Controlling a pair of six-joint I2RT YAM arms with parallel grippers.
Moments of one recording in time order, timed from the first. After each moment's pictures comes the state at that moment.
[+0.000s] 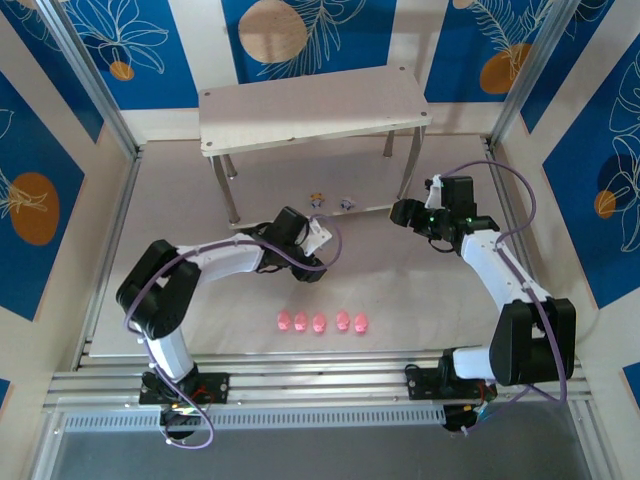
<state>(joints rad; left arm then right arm) -0.70 1.77 1.05 -0.29 0.28 0.14 0.07 1.33 0.93 -0.42 -0.36 0.43</state>
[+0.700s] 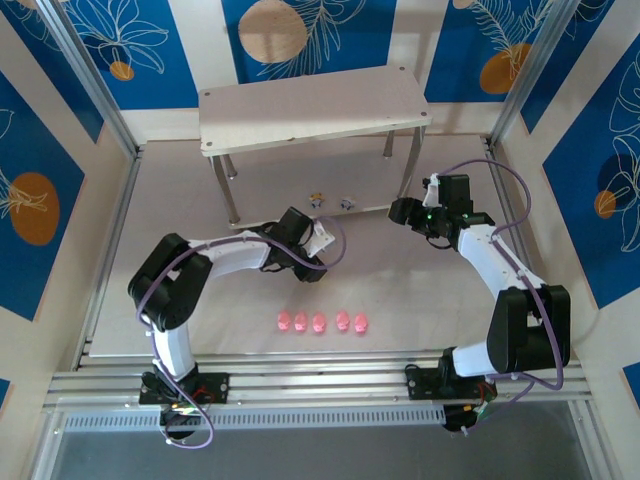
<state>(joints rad) -0.70 1.84 1.10 -0.31 0.29 0.17 0.07 1.39 0.95 -0.39 -0.37 0.43</state>
